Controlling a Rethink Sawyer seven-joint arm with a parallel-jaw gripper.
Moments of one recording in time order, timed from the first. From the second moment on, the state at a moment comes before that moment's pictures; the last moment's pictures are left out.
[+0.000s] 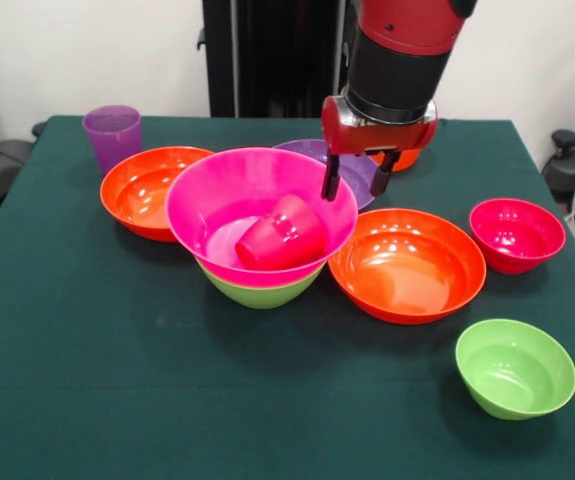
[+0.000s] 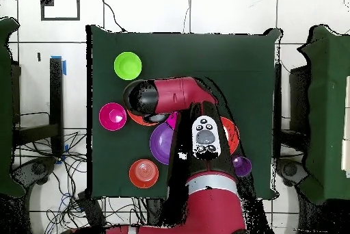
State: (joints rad) arm -0.16 -0.59 0.08 1.48 -0.27 0.79 1.59
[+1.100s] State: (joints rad) arm -0.20 -0.60 0.08 1.38 -0.27 0.93 1.59
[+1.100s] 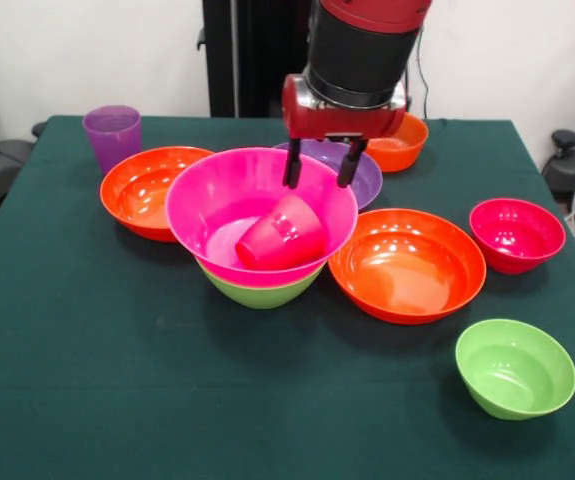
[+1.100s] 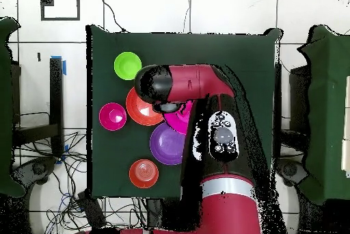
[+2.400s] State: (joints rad) arm -0.24 -0.59 0.08 1.35 -0.27 0.94 1.59
